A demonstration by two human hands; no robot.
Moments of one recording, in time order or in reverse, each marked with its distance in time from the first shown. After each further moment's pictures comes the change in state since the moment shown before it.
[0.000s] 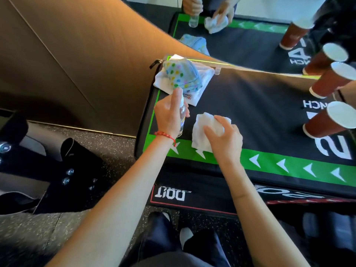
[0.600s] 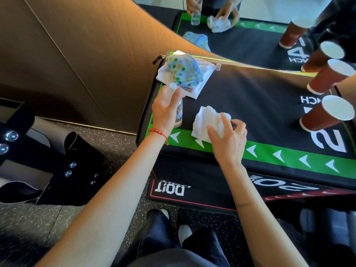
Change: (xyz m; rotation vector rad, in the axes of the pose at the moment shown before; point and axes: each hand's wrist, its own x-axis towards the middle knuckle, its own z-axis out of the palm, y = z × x) left_hand -0.017 0.001 -0.022 0.098 -0.037 0.002; right_hand -0.022 0.026 -0.004 -0.181 0.120 -0.192
